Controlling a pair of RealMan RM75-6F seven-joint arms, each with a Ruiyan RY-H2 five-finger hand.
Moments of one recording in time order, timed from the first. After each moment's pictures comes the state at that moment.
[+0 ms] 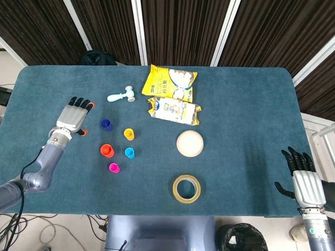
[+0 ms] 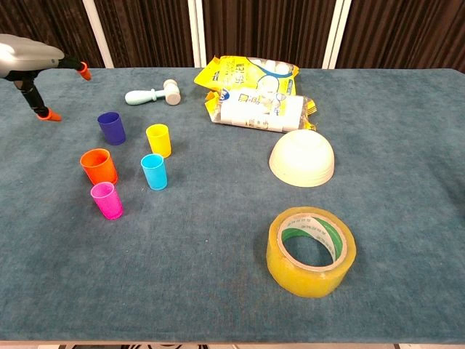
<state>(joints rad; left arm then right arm) -0.82 -1.38 -0.24 -1.20 0.87 0.65 0.57 0.10 -1.18 0.08 -1.59 -1.43 1.43 -0.05</state>
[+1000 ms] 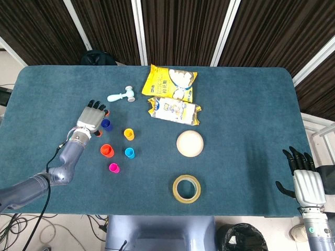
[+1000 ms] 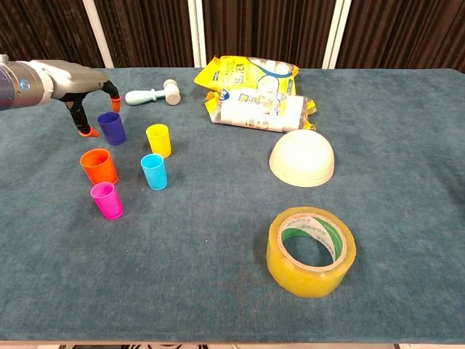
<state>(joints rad) -0.95 -1.55 -0.19 -1.04 0.74 0.62 0.62 0.10 -1.20 0.09 -1.58 -1.41 1.42 -0.06</state>
